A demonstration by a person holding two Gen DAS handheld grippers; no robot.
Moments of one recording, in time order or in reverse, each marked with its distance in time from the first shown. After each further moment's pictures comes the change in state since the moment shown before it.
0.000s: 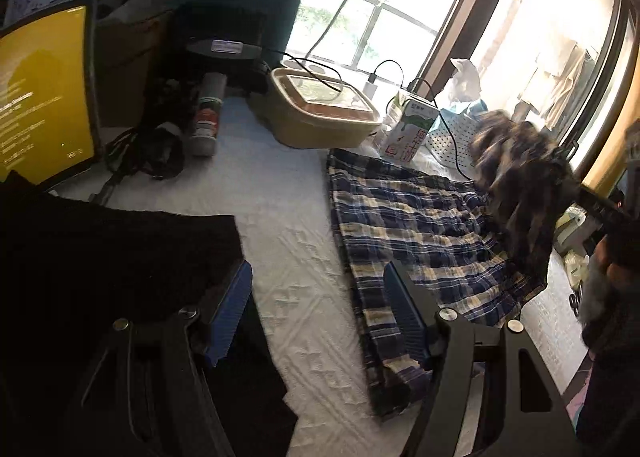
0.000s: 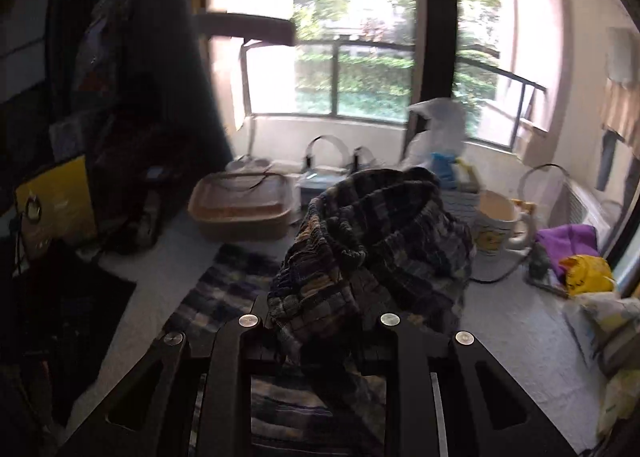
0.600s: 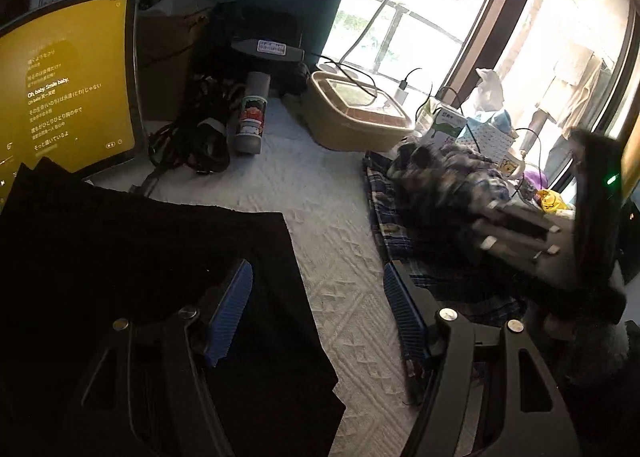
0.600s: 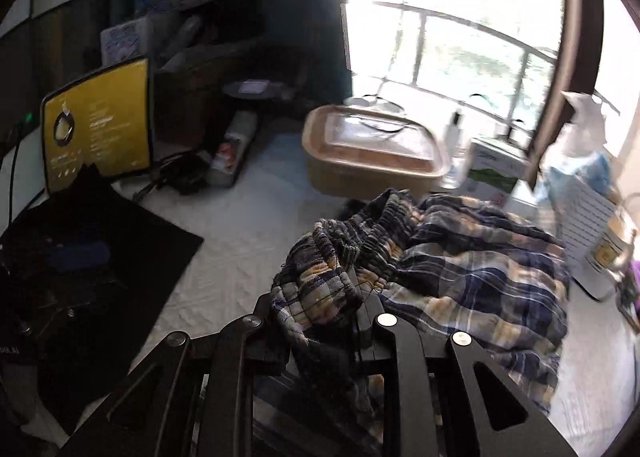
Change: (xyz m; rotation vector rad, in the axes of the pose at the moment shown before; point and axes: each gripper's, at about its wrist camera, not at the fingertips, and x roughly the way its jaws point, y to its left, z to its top) left arm -0.008 0.021 -0.002 -0.039 -0.005 0.066; right arm 0.083 0.120 -0.013 -0.164 0.159 0.187
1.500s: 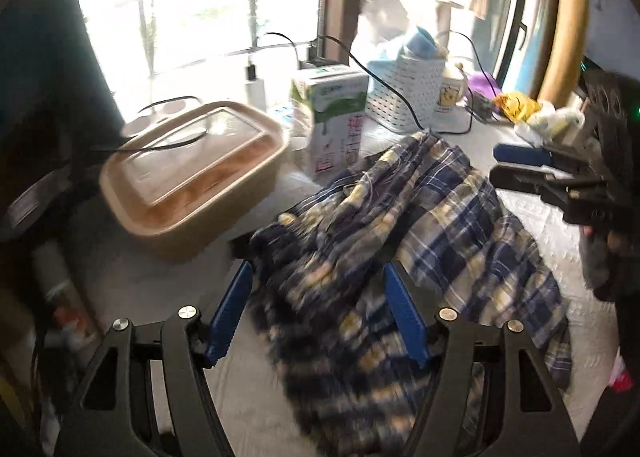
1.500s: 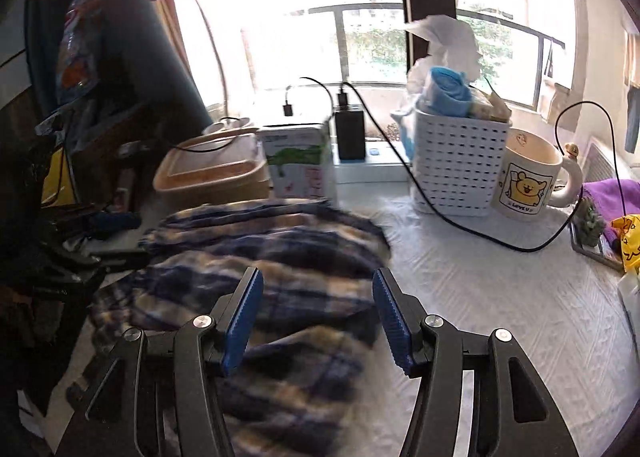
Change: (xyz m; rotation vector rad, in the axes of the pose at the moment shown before) left arm 0.127 -0.116 0.082 0.544 0.115 -0.140; right arm -0.053 -0.189 -0.045 0.292 -0.125 -0.083
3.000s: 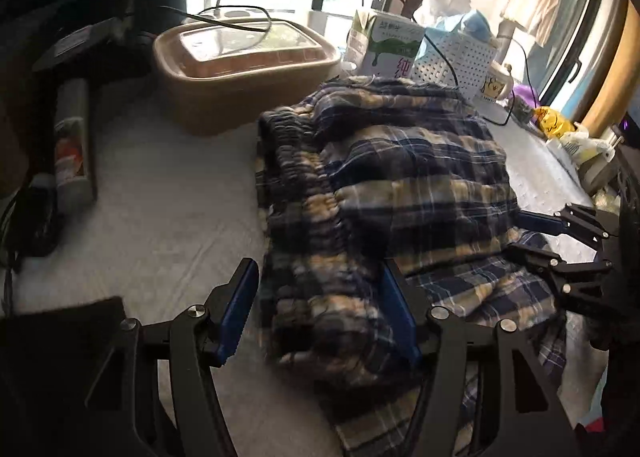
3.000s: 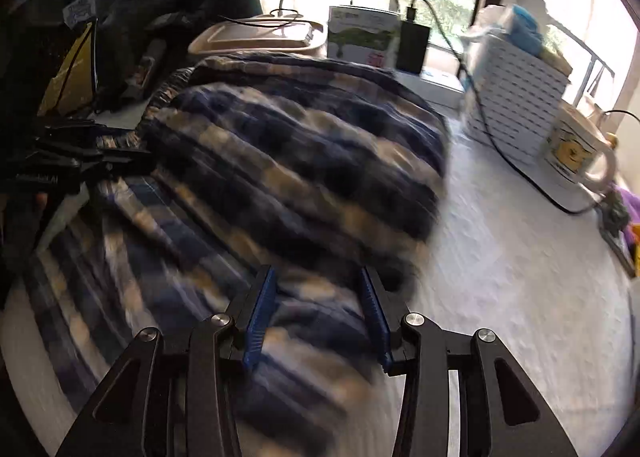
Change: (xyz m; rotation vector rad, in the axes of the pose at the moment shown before) left arm -0.015 0.003 -0.055 -0.290 0.075 0.050; right arm 0.001 0.027 -0.076 -0.227 0.228 -0.017
